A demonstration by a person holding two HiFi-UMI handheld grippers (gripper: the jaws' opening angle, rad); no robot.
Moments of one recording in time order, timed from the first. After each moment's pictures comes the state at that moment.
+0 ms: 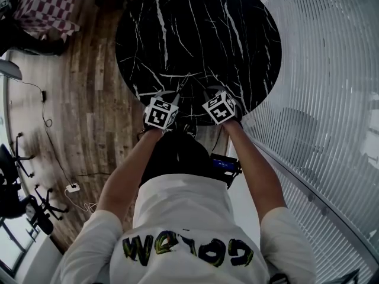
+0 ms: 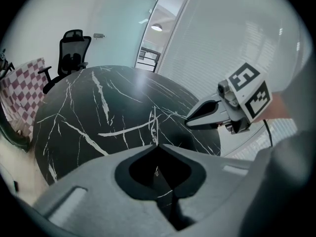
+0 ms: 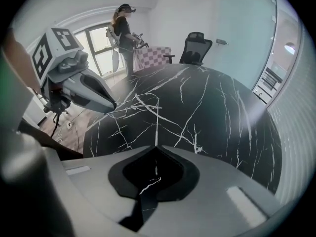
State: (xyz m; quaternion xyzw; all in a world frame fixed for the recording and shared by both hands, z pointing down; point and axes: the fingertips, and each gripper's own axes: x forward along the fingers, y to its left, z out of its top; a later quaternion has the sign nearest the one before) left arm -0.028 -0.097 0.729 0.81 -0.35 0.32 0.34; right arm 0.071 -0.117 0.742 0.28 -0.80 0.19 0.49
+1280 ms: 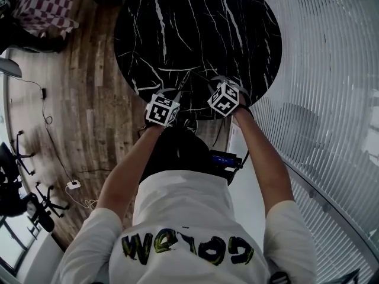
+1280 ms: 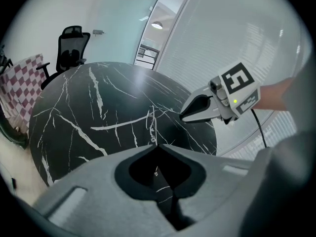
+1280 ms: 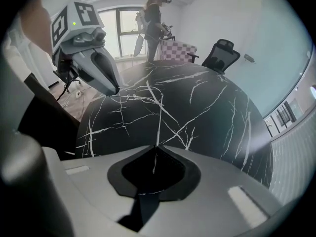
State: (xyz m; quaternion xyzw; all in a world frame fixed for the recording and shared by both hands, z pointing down) left arm -0.017 -0.082 0.734 0.81 -0.34 0.32 0.35; right arm 0.090 -0.121 0.752 0.18 -0.80 0.07 0.56
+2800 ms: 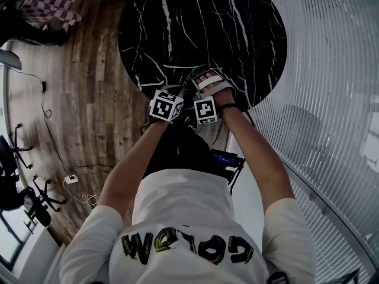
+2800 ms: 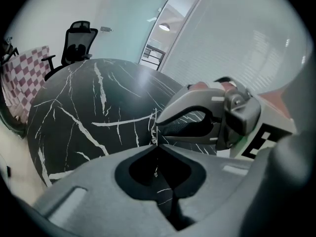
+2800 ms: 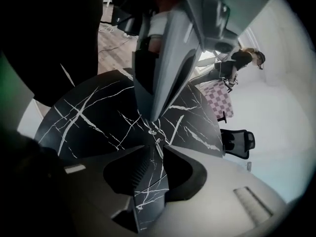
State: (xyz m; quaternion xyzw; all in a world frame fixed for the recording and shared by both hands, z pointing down) left arm -0.017 -0.086 0.737 0.80 -0.35 0.30 0.38; right arm -0.005 -0.111 0.751 0.00 -0.70 -0.41 0.59
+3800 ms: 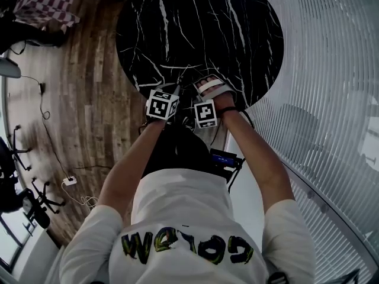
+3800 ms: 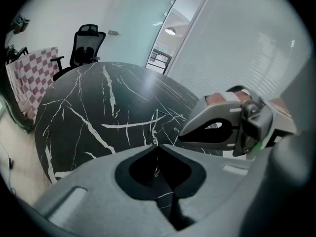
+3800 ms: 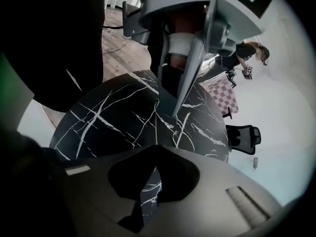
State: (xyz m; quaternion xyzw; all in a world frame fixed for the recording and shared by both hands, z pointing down) left arm -0.030 -0.098 0.739 0.79 -0.39 0.29 0.38; right arm 0.012 -0.094 0.751 -0.01 -0.70 -0.37 0.61
